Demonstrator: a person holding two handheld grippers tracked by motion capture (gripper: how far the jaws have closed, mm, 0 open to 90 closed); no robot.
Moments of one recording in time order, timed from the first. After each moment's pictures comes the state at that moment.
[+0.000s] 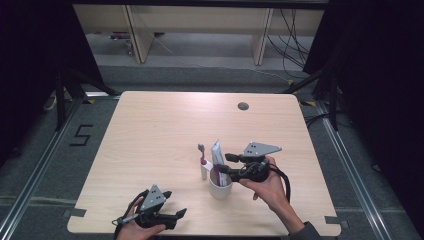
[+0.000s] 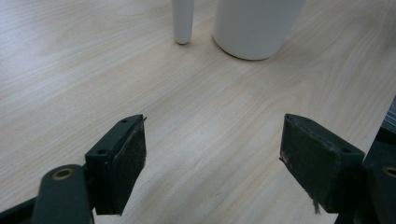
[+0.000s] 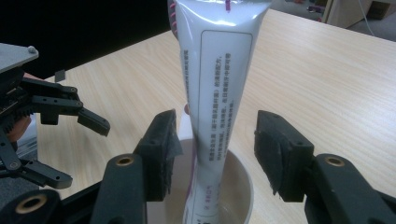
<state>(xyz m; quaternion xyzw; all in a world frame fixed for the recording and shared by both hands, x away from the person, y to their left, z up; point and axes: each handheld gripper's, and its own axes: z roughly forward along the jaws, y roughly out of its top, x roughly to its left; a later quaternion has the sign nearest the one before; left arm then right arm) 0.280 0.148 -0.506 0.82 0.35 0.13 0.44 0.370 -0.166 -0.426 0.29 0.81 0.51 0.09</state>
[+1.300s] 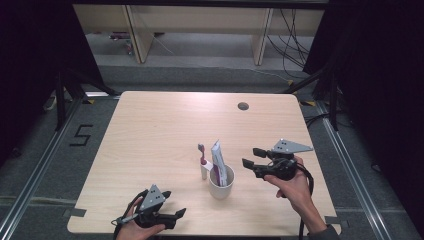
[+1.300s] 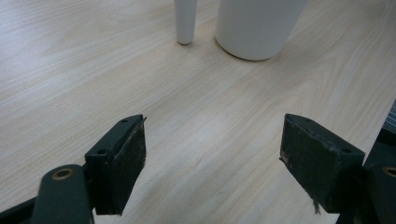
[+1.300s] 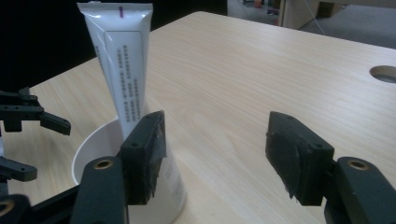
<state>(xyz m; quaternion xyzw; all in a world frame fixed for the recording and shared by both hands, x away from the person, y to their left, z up) 0.280 0.148 -0.507 0.81 0.36 0.13 0.45 0.372 -0.235 -0.421 0.35 0.77 0.51 0.13</state>
